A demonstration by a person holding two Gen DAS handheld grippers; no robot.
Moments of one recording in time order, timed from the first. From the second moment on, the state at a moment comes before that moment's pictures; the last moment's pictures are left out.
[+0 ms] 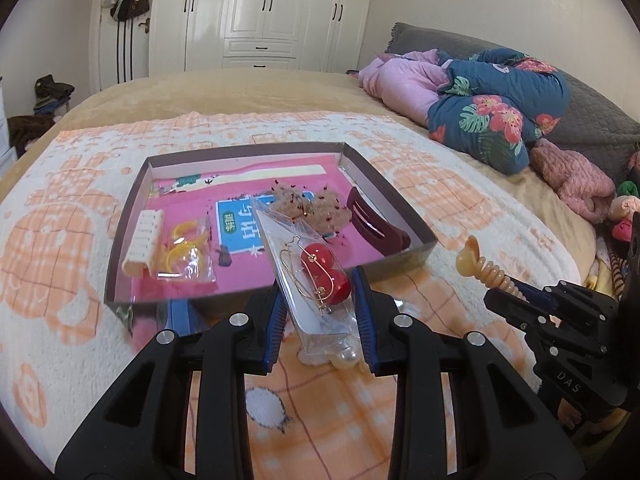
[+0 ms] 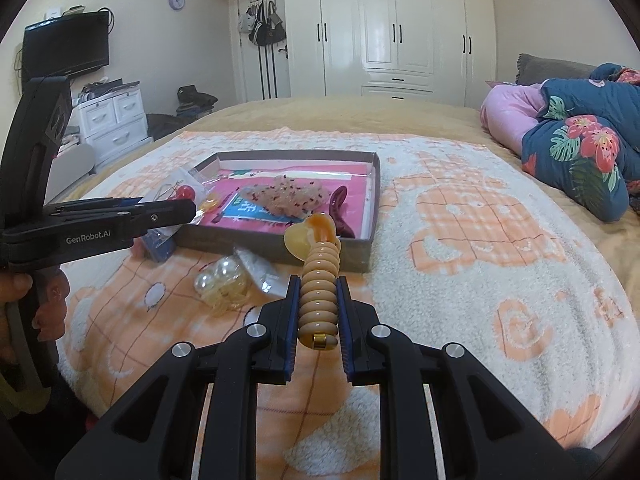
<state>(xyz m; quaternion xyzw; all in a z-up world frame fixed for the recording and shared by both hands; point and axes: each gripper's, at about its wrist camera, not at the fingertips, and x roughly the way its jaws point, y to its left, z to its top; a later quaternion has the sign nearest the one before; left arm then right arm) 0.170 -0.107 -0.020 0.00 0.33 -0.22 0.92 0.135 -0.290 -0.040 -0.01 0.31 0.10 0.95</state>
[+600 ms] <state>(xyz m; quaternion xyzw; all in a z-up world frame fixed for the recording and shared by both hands) 0.223 -0.104 -0.015 -0.02 0.33 -0.20 0.92 0.173 -0.298 -0.028 -0.02 0.29 0.08 0.95</state>
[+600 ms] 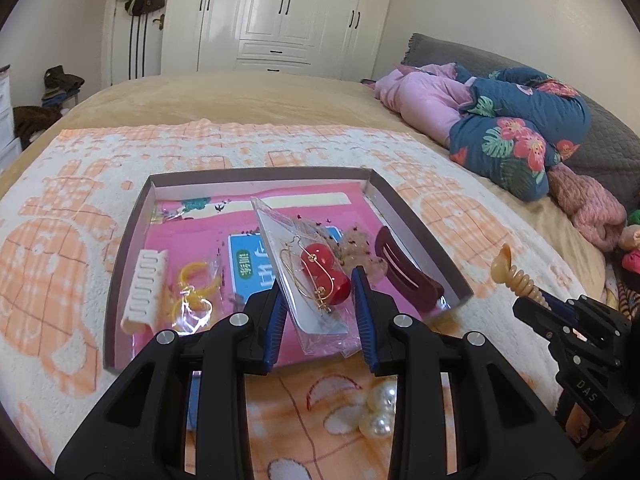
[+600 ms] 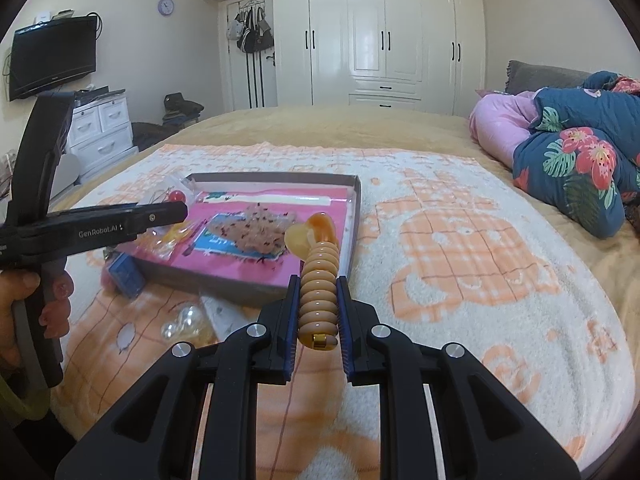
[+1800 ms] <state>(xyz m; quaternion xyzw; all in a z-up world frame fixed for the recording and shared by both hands) 0.261 -0.106 -0.050 -0.03 0.37 -0.20 0.91 0.301 -0.285 -0.047 -0.01 0.34 0.05 0.94</state>
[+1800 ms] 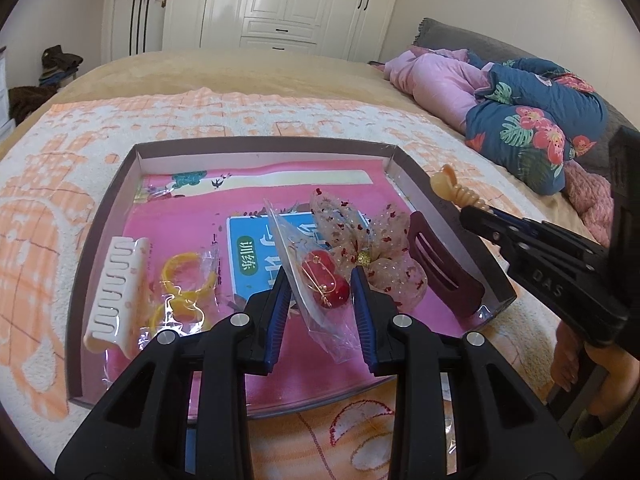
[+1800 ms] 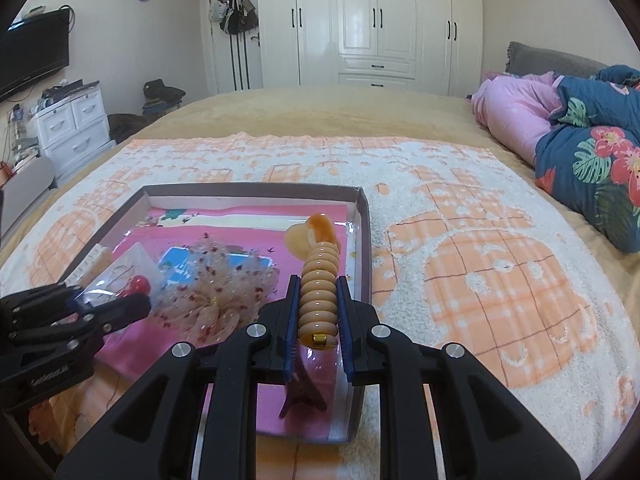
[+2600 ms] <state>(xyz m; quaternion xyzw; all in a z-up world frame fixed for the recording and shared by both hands) 0.263 -0.104 -0.054 -0.03 0.37 -0.20 0.91 0.302 -0.288 -0.051 0.00 0.35 0.05 0.94</state>
